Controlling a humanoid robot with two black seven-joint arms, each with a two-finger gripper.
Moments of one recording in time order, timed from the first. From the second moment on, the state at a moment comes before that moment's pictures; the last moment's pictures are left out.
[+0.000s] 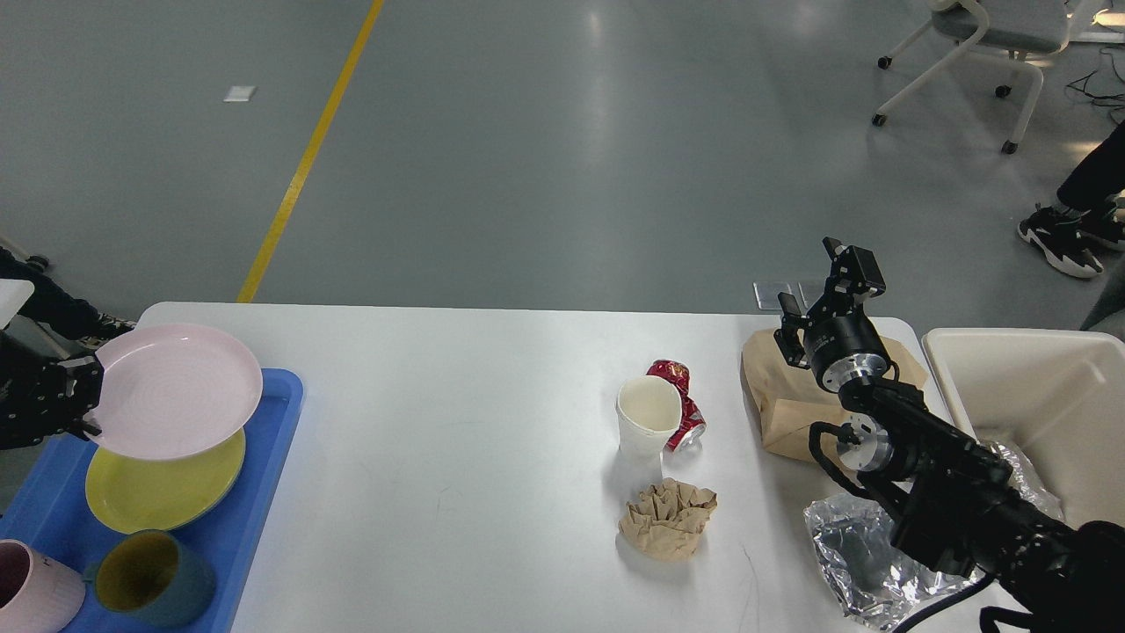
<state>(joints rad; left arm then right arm) -1.35 0.66 1.29 -0.52 -0.29 -0.87 0.08 0.68 -0.16 0.61 0.50 -0.15 0.04 0.52</state>
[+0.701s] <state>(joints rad) -1.08 0.64 1.05 -0.27 -0.29 -0.90 0.21 0.68 -0.16 0.61 0.50 -0.15 0.04 0.52</state>
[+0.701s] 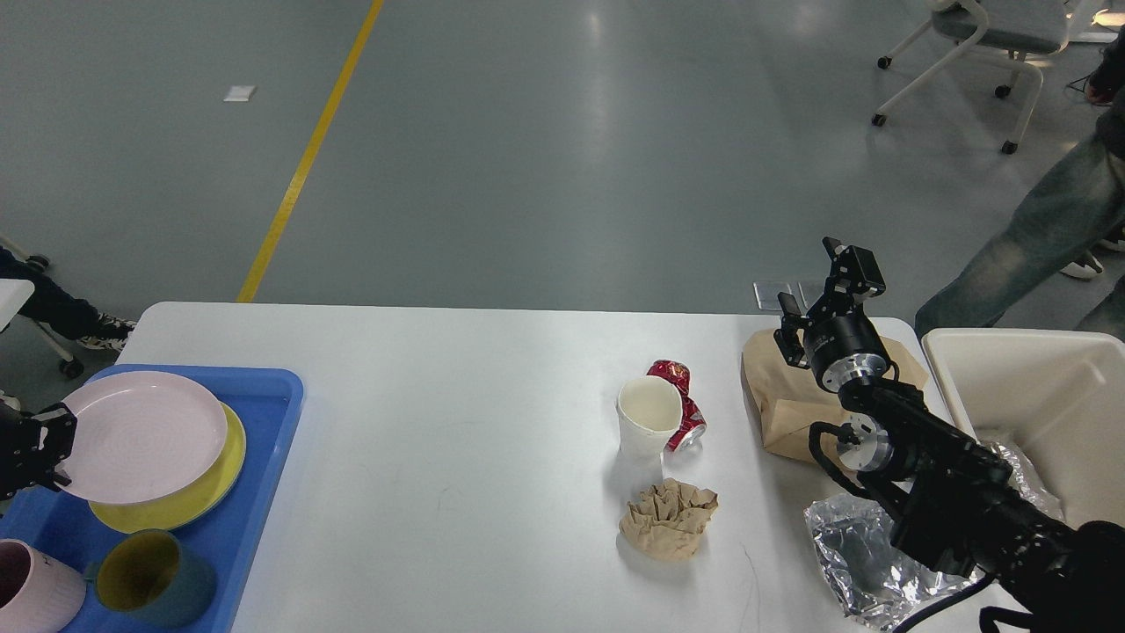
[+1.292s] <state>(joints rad) -1.07 0.63 1.05 -0.27 -0.28 -0.89 0.20 0.68 -0.16 0.61 0.50 -0.15 0.04 0.52</state>
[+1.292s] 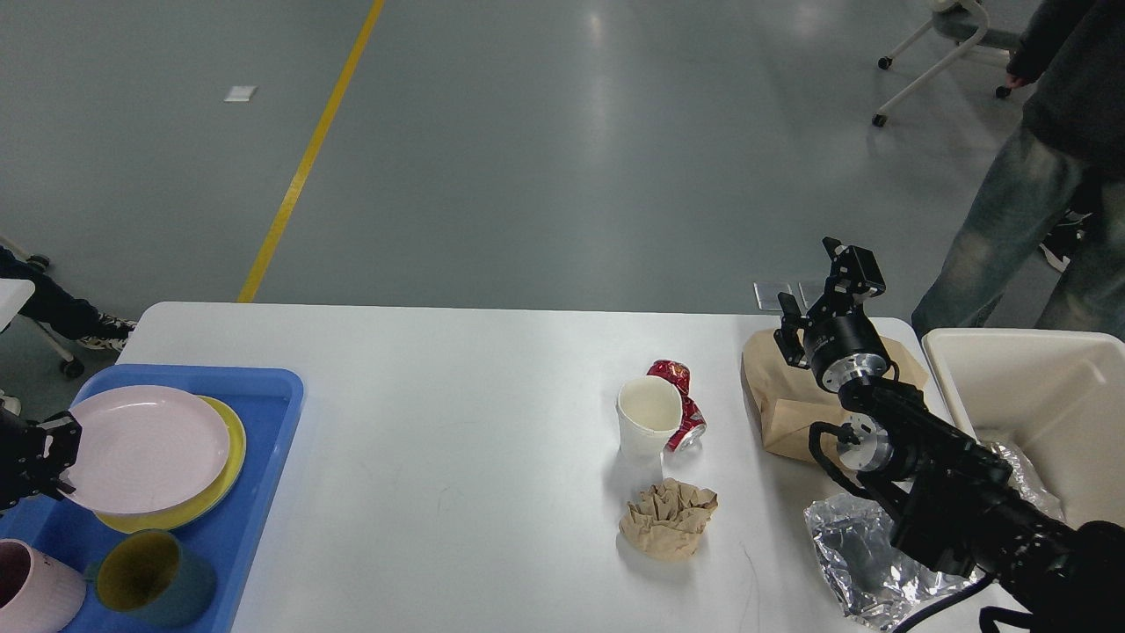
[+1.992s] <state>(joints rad) -1.11 0.61 0.98 -0.27 -0.27 -0.58 0.19 0.68 -0.16 0.61 0.50 -0.15 0.04 0.52</state>
